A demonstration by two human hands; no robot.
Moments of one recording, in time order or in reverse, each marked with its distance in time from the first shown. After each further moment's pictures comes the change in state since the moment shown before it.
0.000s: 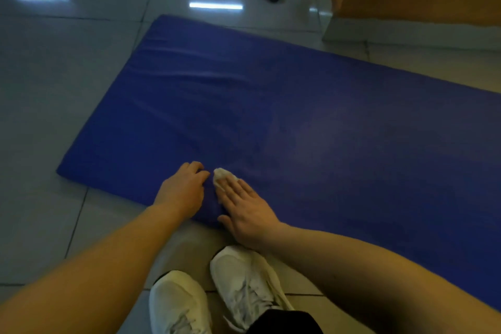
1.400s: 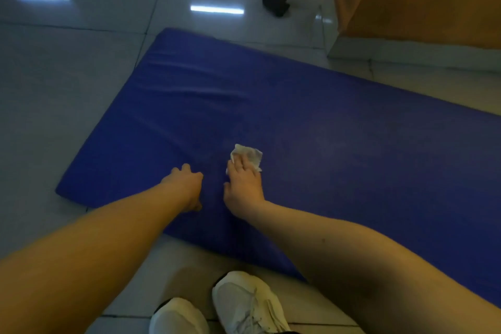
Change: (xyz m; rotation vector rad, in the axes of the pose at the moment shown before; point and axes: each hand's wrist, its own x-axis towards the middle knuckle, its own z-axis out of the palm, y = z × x) left_hand 0.054 -0.010 -0.058 0.140 -0.456 -0.175; right_hand 0.096 0.015 -0.055 0.281 0.065 0.430
